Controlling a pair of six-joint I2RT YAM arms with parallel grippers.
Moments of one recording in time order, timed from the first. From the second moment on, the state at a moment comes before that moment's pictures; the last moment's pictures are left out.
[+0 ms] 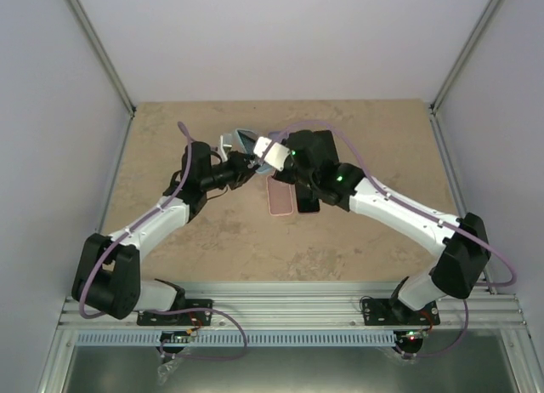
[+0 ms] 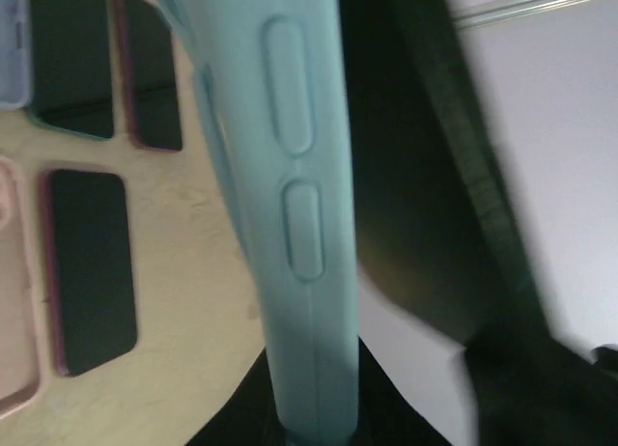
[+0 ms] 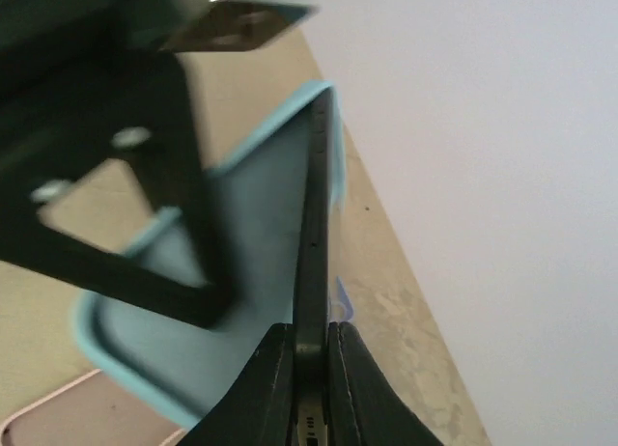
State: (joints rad) left arm -0.37 1.35 0.77 0.35 0.65 -1.17; right arm 0.89 1.53 1.32 -0.23 0.23 -0.65
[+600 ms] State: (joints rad) left arm -0.32 1.32 0.75 0.08 0.54 -0.90; right arm 0.71 1.44 1.45 -0.33 0.13 -0.49
